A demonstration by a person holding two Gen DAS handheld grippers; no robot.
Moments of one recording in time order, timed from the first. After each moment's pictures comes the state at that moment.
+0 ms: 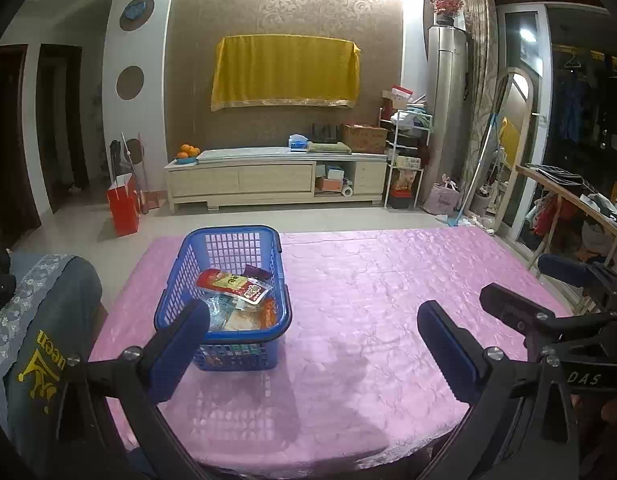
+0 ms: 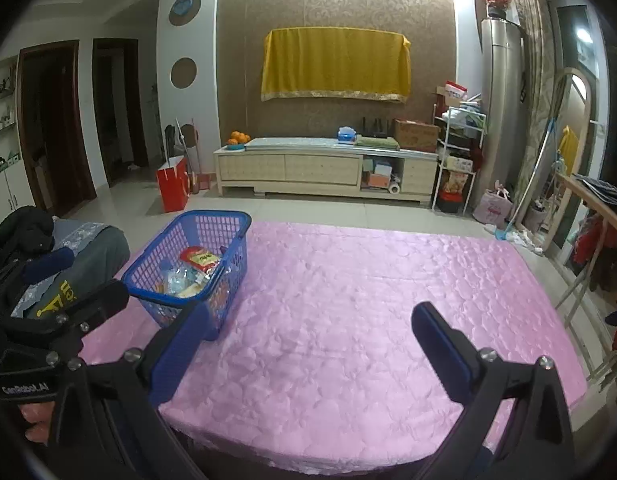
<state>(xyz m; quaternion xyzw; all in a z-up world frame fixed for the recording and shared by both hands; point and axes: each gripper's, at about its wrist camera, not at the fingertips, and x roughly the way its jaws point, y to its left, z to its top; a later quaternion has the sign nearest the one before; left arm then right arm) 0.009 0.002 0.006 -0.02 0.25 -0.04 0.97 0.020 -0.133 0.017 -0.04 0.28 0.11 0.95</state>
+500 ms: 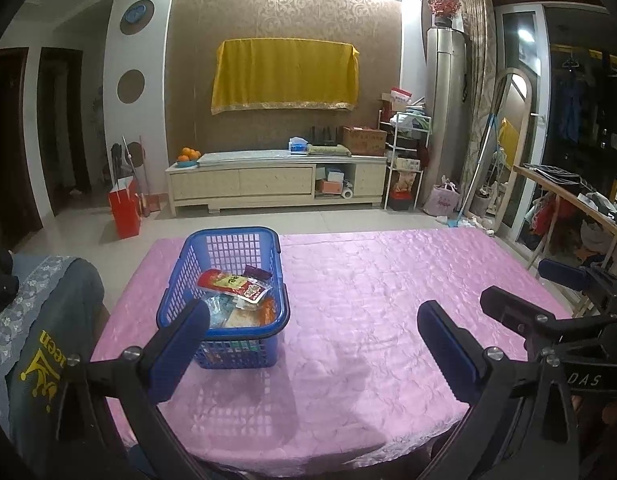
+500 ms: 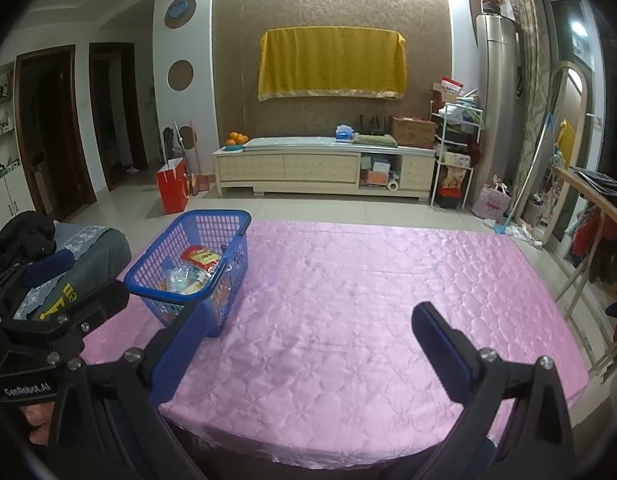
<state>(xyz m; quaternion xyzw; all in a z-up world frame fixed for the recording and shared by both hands) 0.000 -0.002 -0.001 -0.01 0.25 -0.04 0.97 0.008 -0.136 0.015 -0.03 0.28 0.11 0.95</state>
